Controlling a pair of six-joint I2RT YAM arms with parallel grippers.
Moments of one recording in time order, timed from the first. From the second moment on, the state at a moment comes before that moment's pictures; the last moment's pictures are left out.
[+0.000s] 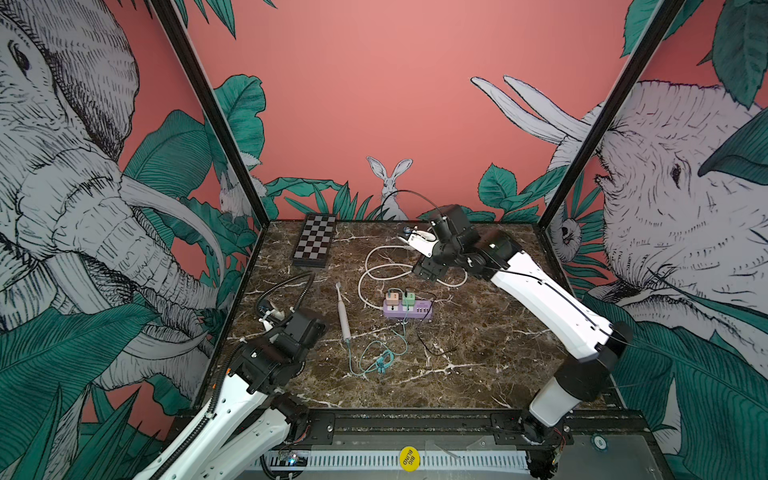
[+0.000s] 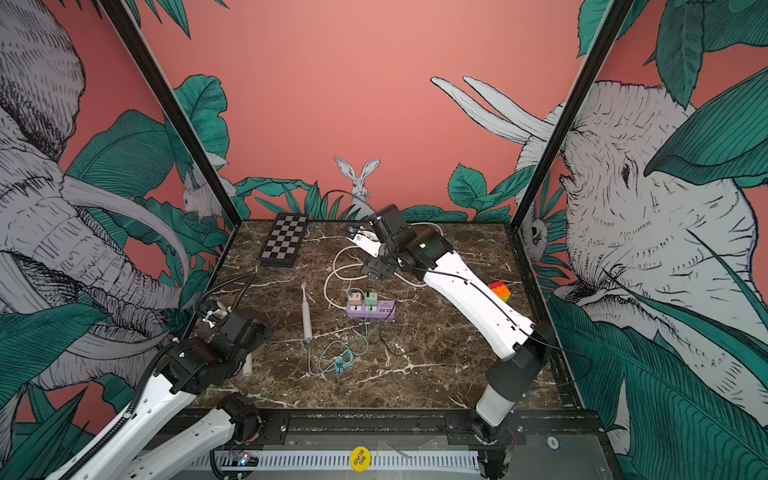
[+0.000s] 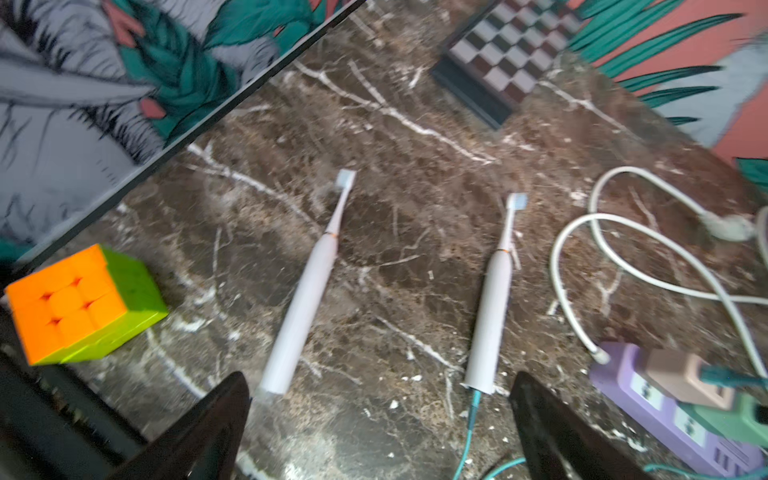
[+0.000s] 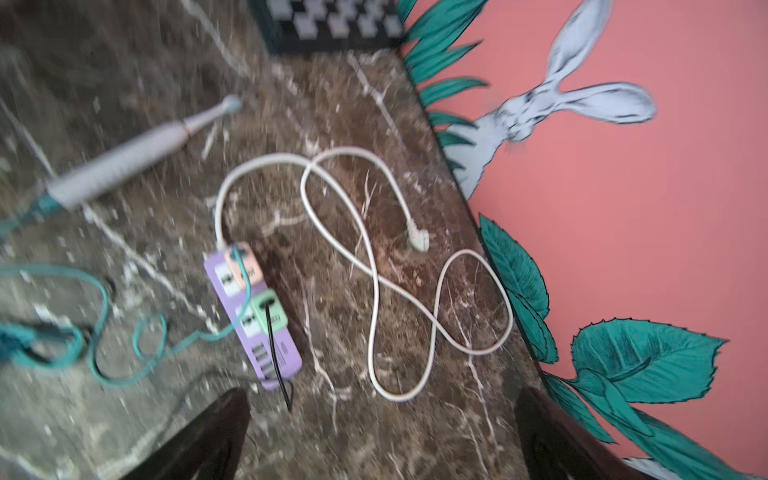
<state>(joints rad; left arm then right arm) -0.53 0.71 0.80 -1.20 -0.60 -1.10 0.76 1.59 1.79 -0.91 0.16 -0.44</state>
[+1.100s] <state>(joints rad) -0.21 1.08 0.59 -1.10 -0.28 -0.85 0.88 1.12 0.58 -0.47 0.16 0.55</state>
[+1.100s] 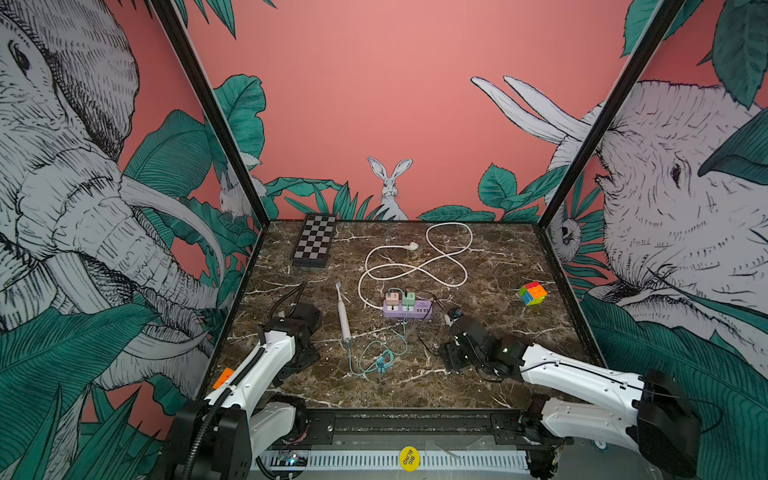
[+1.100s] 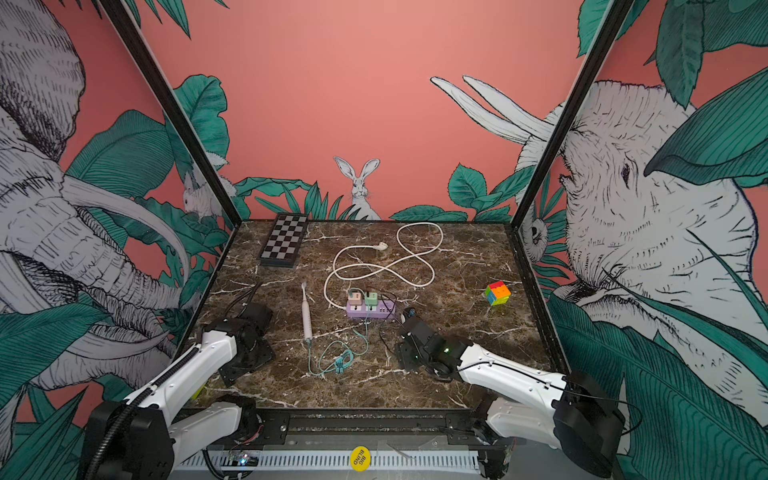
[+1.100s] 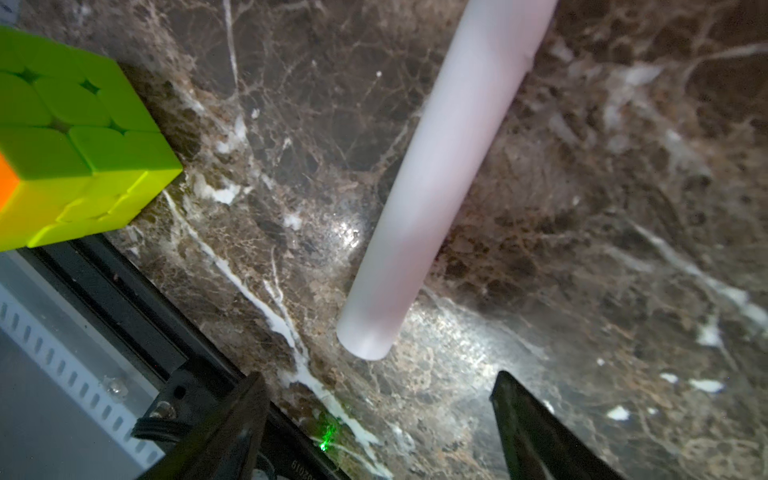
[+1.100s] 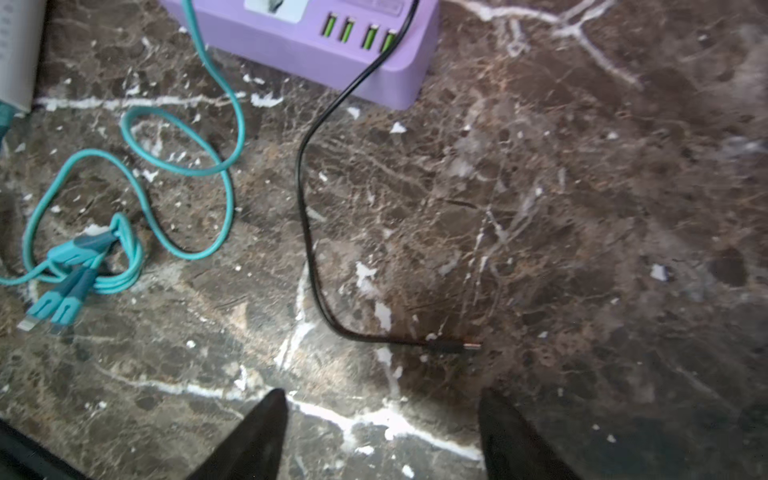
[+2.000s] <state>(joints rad) -0.35 1.04 0.72 -1.06 -0.29 -0.75 0.85 1.41 0.71 -0.62 0.22 1.11</state>
